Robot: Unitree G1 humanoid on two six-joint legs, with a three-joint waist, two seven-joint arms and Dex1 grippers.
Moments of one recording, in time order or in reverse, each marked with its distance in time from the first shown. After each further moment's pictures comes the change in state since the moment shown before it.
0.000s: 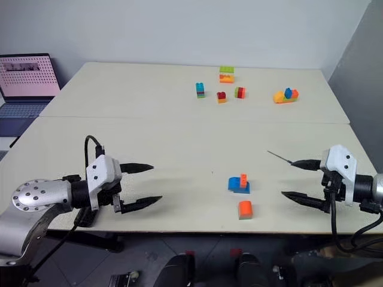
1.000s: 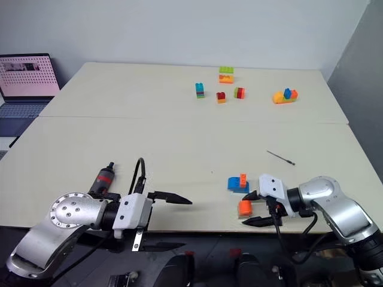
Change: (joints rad) left arm -0.009 -0.054 -0.270 -0.091 0.045 -0.186 -0.093; right arm -0.264 0.168 0.588 0.135 -0.233 -0.073 0.060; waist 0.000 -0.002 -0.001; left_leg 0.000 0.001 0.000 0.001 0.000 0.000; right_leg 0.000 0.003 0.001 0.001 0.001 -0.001
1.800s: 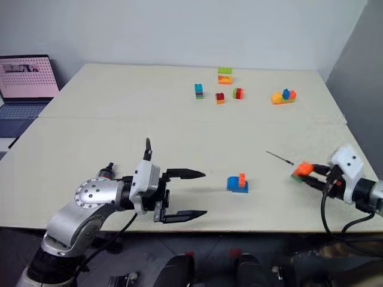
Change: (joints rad) left arm -0.199 -0.252 -0.020 0.130 -0.102 0.106 0.104; right arm 0.235 0.065 -0.651 0.080 0.049 0.112 -0.409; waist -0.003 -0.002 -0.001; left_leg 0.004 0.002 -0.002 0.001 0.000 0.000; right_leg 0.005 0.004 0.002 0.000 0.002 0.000
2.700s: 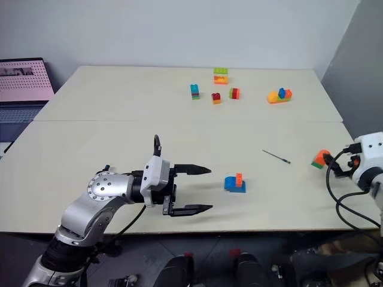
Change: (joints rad) left arm -0.031 0.057 -0.026 0.081 0.066 -0.042 -0.041; right arm -0.126 -0.048 -0.010 0.130 -0.079 -0.050 -0.186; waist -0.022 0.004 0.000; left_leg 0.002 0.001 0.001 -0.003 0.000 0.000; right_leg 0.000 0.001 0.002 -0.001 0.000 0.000
